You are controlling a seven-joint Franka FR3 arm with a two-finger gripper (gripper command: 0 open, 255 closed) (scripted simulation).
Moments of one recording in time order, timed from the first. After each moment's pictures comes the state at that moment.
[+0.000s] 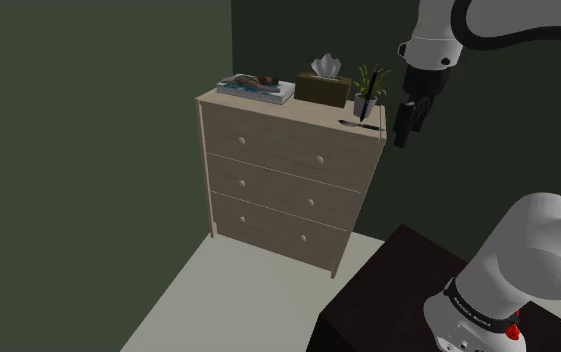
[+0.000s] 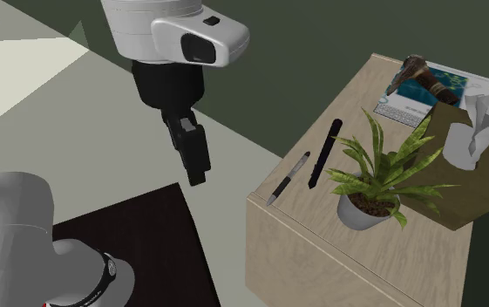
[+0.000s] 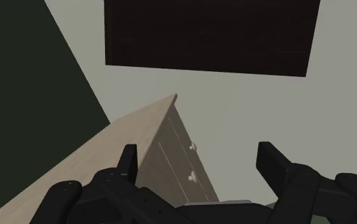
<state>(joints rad) 0.02 -0.79 0.02 -2.41 -0.11 1.55 -0.02</state>
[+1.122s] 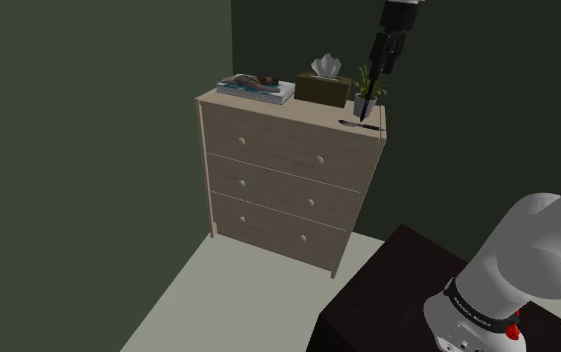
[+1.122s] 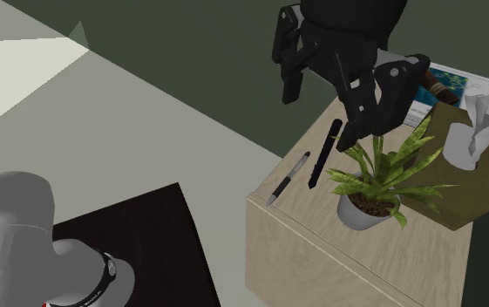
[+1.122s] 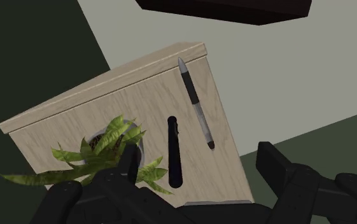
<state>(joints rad) 0.00 -0.30 -0.18 -1.79 -0.06 1.50 -0.29</state>
